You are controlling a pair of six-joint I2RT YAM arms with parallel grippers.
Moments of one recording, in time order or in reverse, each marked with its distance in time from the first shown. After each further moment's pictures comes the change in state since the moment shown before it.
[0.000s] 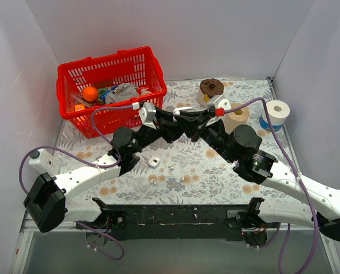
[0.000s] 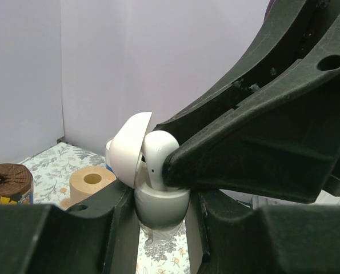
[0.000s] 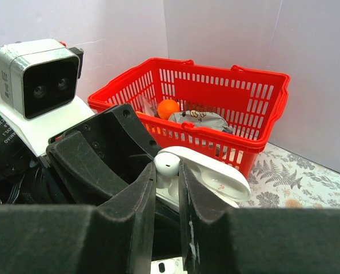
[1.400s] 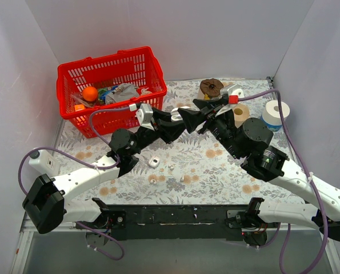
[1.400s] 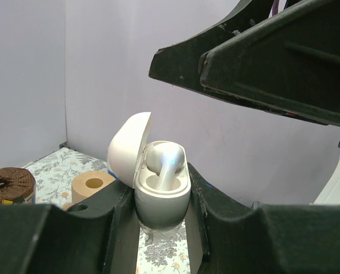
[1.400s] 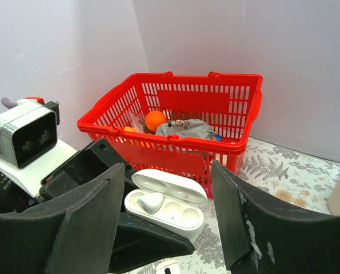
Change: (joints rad) left arm 0.000 -0.017 -0.023 0.028 -0.019 -0.005; right arm 0.002 -0.001 0.153 -0.151 0.124 0.075
